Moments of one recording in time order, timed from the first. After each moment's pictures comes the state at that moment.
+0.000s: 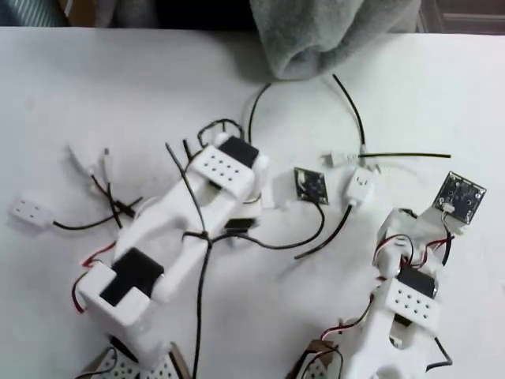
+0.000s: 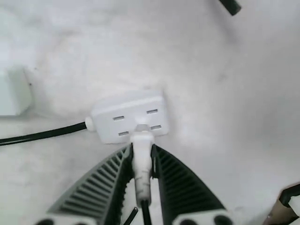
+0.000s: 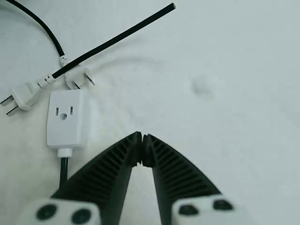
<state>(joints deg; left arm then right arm) 28.4 12.7 4.8 87.0 -52.6 26.6 -54.3 78.7 24.8 -1.7</state>
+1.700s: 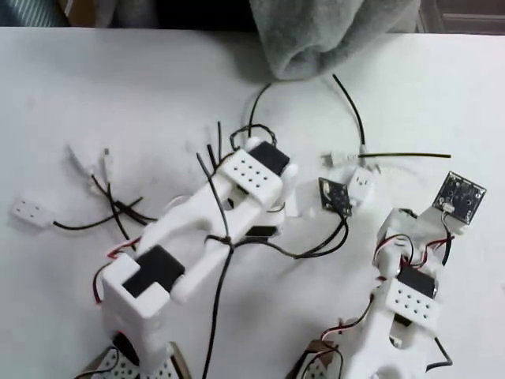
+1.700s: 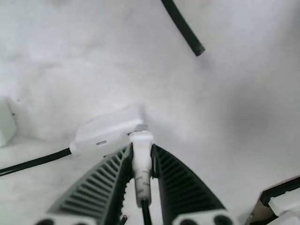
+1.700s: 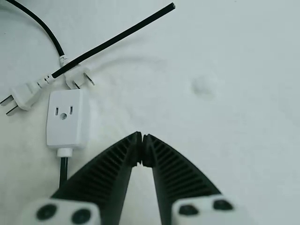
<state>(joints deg) 34.4 19.6 -2.7 92.0 -47.9 26.6 -54.3 78.7 24.8 -1.7</state>
